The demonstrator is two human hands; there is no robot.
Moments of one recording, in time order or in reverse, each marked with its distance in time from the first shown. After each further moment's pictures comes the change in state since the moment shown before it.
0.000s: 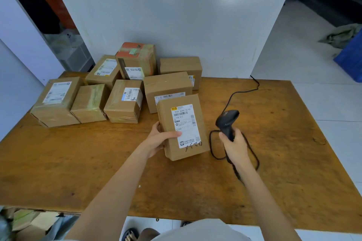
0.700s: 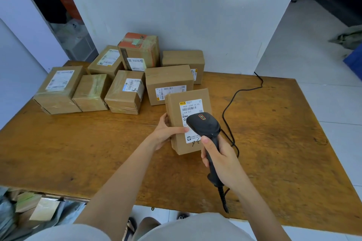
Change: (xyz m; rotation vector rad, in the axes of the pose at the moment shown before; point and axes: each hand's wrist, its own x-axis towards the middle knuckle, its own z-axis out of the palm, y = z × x) left_hand 0.008 -0.013 0.027 0.043 -0.010 0.059; right_hand -0.094 -0.043 -0.007 0.133 -0.427 -0.295
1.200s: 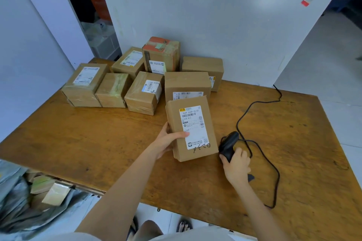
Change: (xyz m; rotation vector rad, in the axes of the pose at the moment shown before) left_hand -0.020 -0.014 -0.029 -0.117 0.101 -0.050; right_hand 0.062 0.121 -0.013 -0.813 0.338 0.366
